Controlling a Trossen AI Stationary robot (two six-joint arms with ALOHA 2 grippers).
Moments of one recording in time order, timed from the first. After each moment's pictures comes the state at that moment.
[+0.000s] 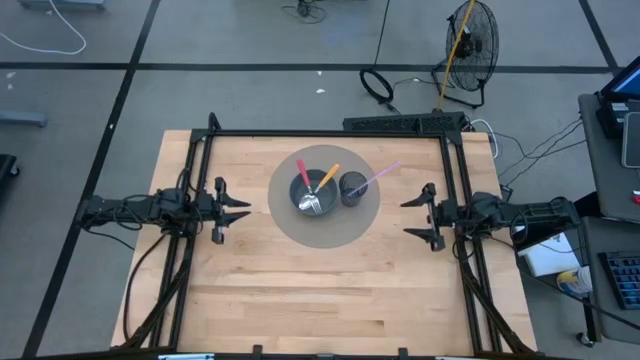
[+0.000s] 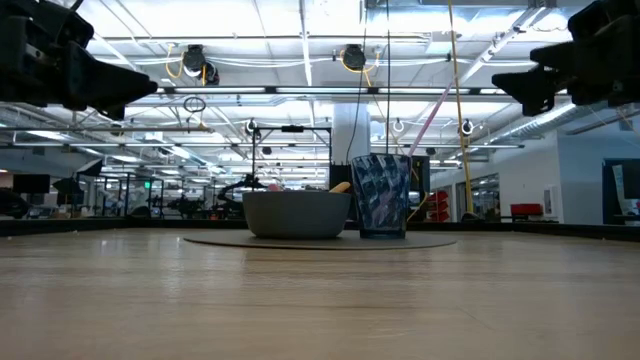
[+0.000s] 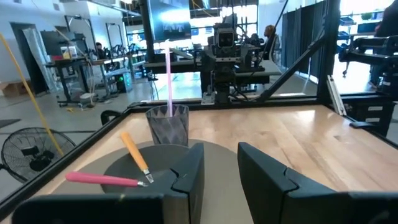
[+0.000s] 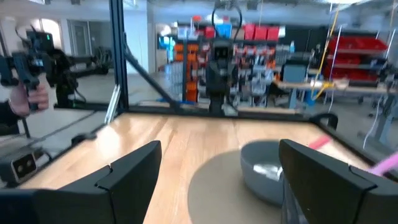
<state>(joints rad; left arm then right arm) -0.05 0.02 0.02 0.03 -0.09 0.07 0.08 0.04 0.02 0.11 0.00 -0.02</state>
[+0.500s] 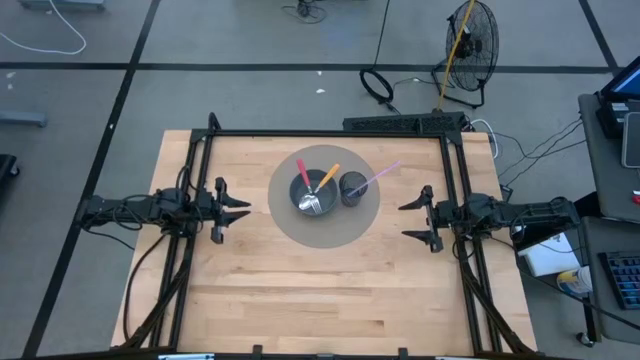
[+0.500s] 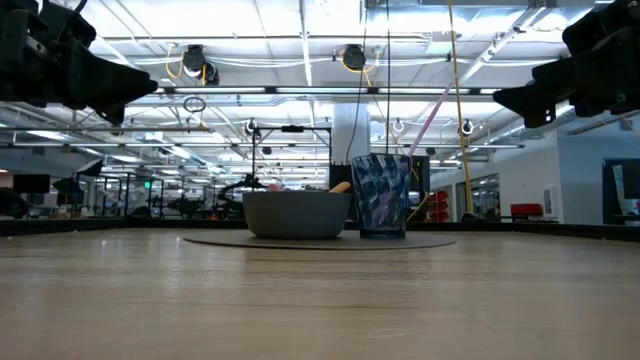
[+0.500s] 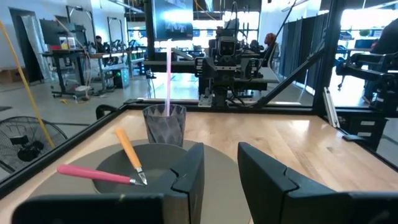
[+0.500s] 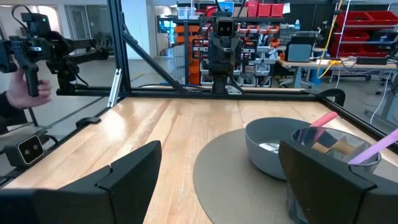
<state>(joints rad) -0.05 0.02 0.02 0.05 -0.09 -0.01 0.08 0.04 0.02 0.02 0.00 0.01</state>
